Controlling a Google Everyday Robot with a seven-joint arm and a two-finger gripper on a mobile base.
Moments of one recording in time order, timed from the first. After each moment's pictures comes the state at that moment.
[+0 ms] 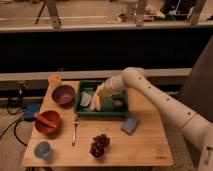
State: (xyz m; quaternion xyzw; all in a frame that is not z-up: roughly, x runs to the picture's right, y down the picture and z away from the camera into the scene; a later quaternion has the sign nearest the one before) arm -0.028 0.023 0.815 0.05 -0.39 -0.48 0.78
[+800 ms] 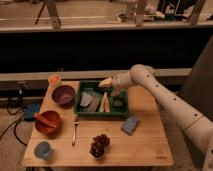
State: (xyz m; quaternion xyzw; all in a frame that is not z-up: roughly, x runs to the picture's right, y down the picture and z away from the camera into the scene) arm 0.011 -0.003 0.816 0.06 -0.38 -0.47 0.80
